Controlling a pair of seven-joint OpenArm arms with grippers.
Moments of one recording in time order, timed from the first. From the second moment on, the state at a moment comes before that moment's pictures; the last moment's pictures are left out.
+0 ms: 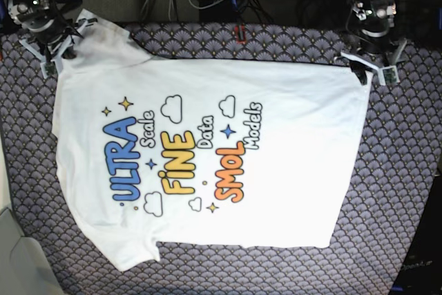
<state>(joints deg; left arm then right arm) 22.7 -4.7 -21.4 90.5 -2.3 -1.5 13.2 -25.0 4.2 34.8 103.4 -0.9 39.1 -40.7</state>
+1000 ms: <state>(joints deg) 19.4 -4.5 -21.1 83.7 -2.8 -2.2 9.8 -25.0 4.2 34.8 103.3 -0.9 39.1 -41.1</state>
